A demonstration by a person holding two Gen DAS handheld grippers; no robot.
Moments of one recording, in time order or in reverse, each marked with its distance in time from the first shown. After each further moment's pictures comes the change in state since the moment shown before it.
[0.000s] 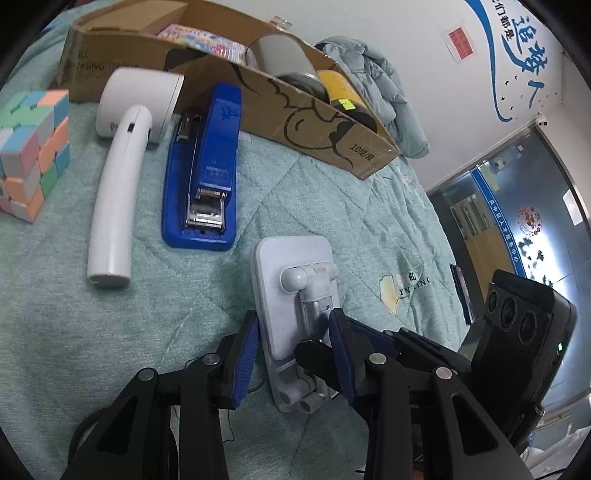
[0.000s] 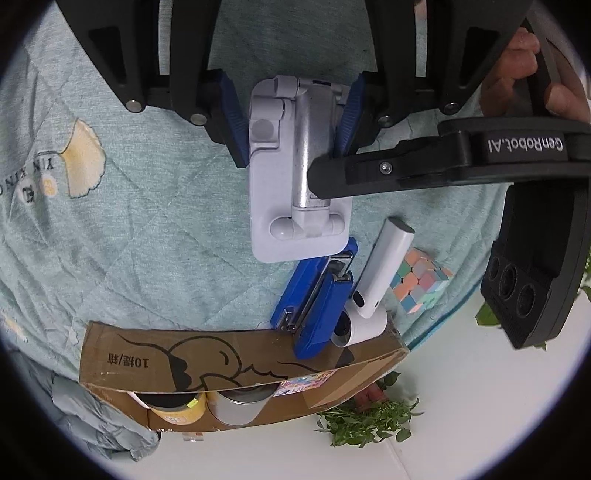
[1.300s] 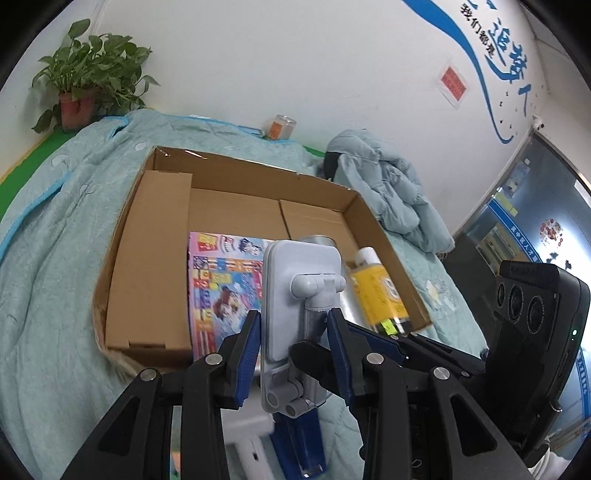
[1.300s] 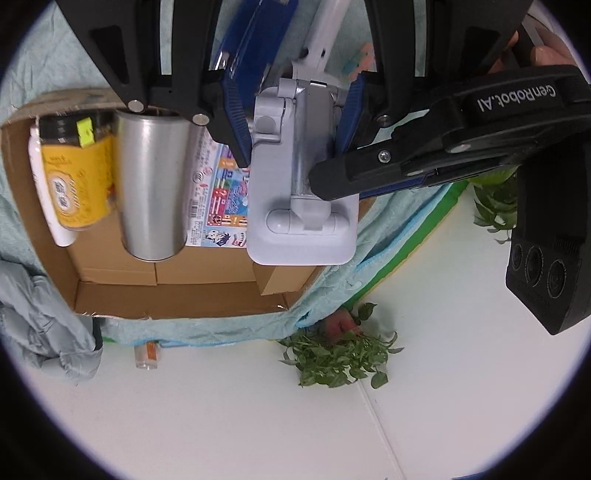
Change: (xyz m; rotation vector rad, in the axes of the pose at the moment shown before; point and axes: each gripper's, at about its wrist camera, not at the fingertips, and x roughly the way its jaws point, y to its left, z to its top) left arm -0.096 0.020 0.230 0.137 -0.247 0.156; right arm 0.036 0.065 0.204 -0.097 -0.175 0.037
